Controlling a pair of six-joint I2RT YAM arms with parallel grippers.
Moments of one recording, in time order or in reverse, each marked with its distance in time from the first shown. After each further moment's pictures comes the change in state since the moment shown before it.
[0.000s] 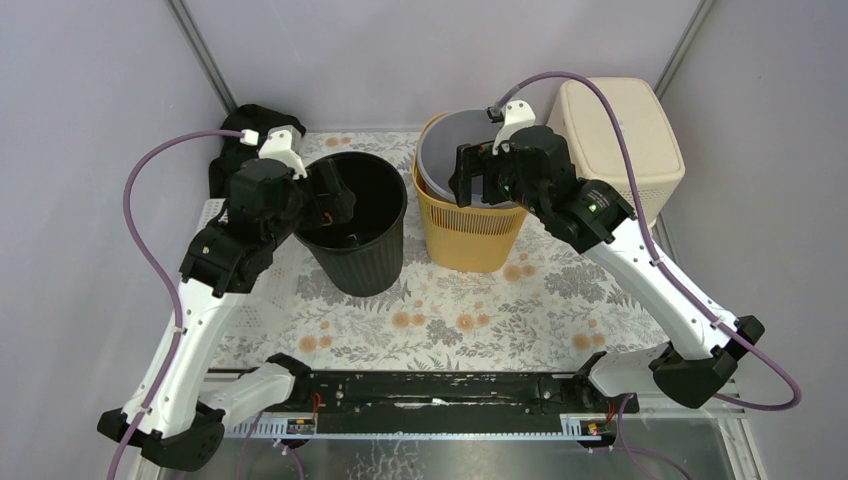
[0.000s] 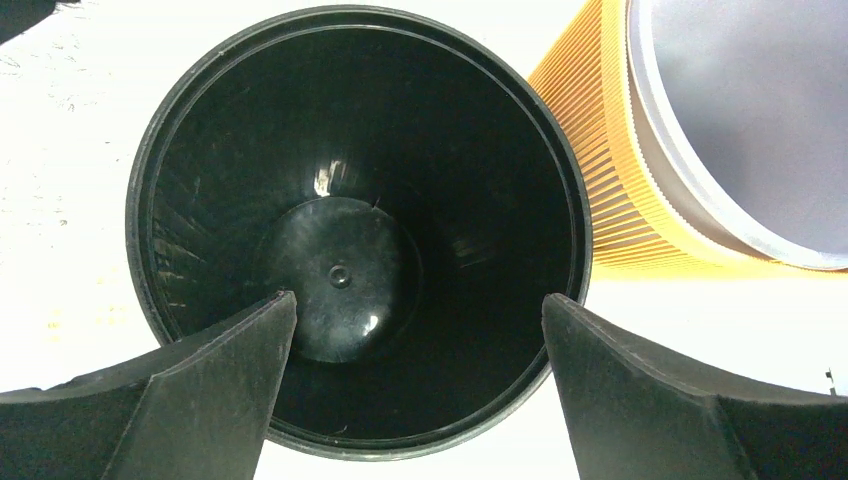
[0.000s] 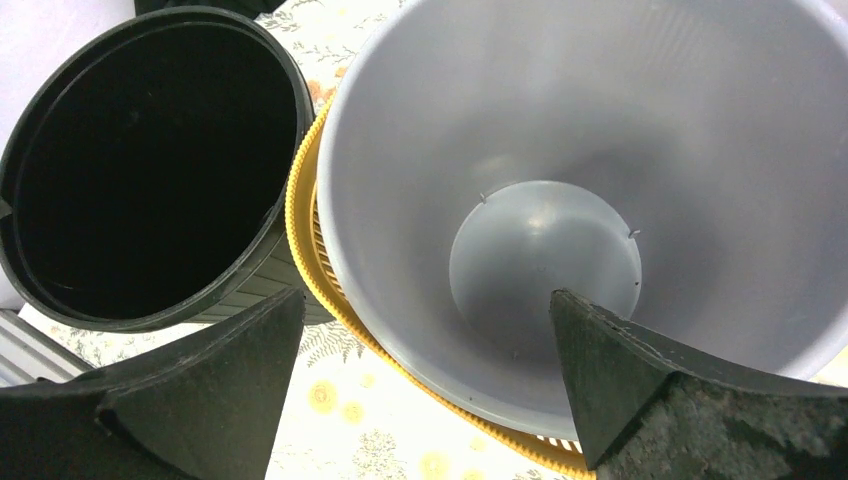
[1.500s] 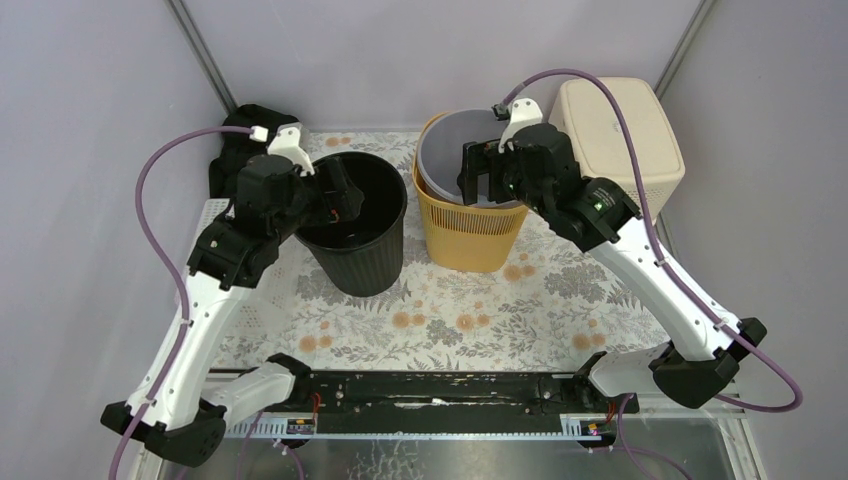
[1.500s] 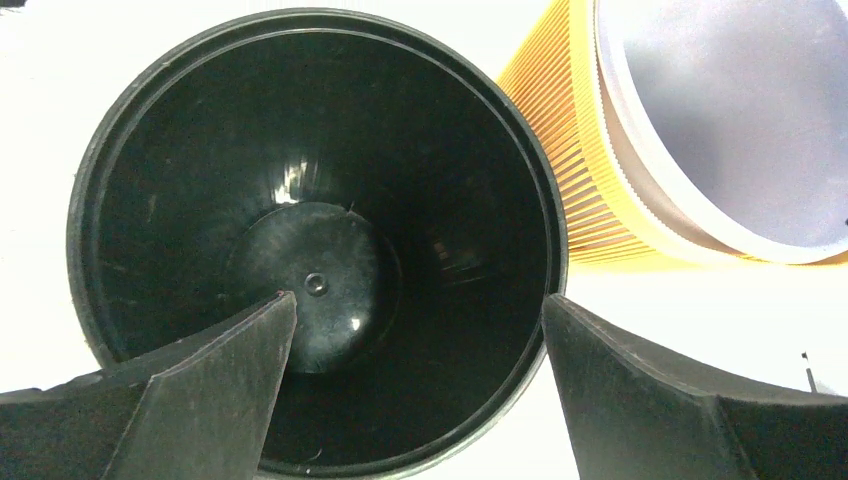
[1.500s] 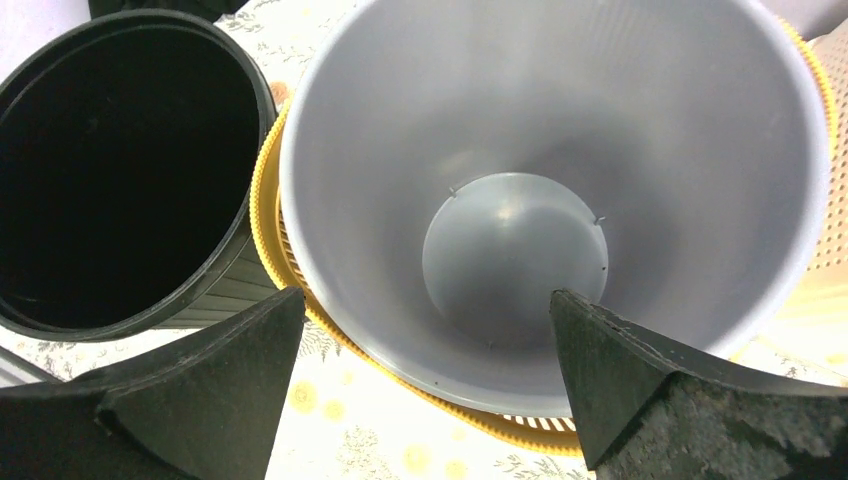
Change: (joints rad) left arm 0.000 0.015 -0.018 0.042 0.060 -0.001; right arm -0.005 0.005 0.020 -0.055 0.047 -0.002
